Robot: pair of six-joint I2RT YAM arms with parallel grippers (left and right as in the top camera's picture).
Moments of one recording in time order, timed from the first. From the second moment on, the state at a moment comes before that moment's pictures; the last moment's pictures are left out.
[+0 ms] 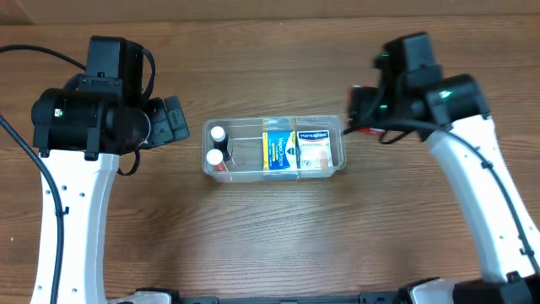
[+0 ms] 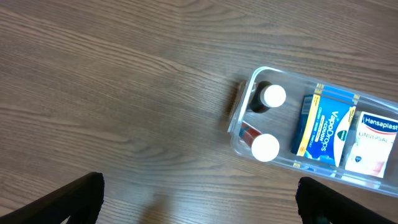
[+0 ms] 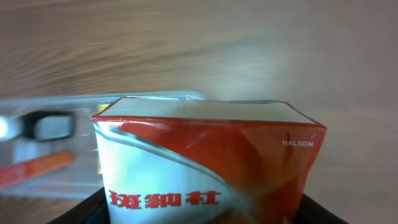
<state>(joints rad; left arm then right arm) -0.10 1.48 1.80 -1.52 -0.11 -0.41 0.28 1.56 1.61 -1.15 -0.05 0.31</state>
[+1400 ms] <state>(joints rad) -0.10 1.54 1.80 -1.47 0.00 -0.24 0.08 1.61 1.72 -1.27 -0.03 0.37</state>
